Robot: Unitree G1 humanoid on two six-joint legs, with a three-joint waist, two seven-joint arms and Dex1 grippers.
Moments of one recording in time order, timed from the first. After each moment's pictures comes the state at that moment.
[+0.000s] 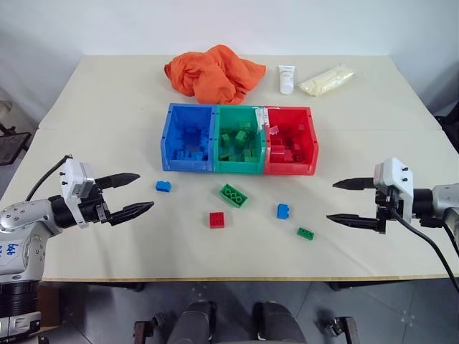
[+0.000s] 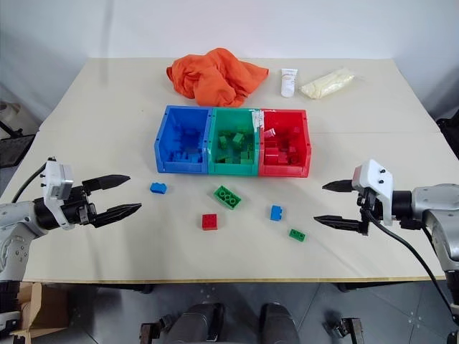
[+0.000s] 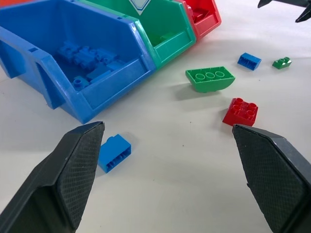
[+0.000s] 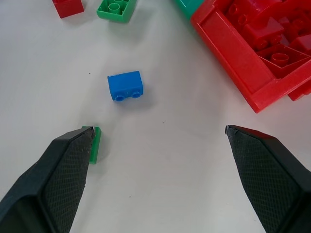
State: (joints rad) left arm -0.21 0.80 0.33 0.05 -0.54 0.29 -1.15; right arm -0.29 -1.00 -0.14 -0.01 0.43 0.33 1.28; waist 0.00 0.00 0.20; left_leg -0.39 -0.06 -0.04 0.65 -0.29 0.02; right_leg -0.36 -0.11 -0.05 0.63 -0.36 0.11
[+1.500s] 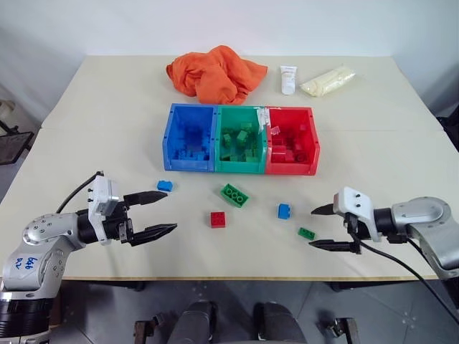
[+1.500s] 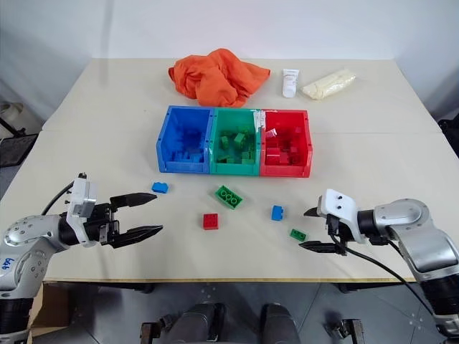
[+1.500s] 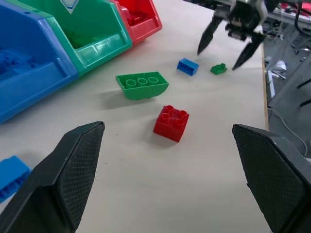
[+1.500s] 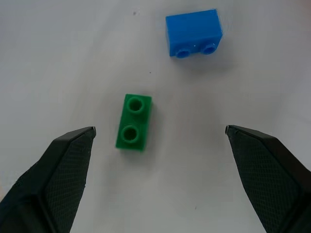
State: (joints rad) left arm -0.10 0.75 0.26 -0.18 -0.62 0.38 -1.12; right arm -0.27 -0.96 0.08 -0.07 0.27 0.36 1.23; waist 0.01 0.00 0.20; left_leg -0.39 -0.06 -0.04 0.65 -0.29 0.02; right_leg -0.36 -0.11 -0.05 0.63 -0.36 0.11
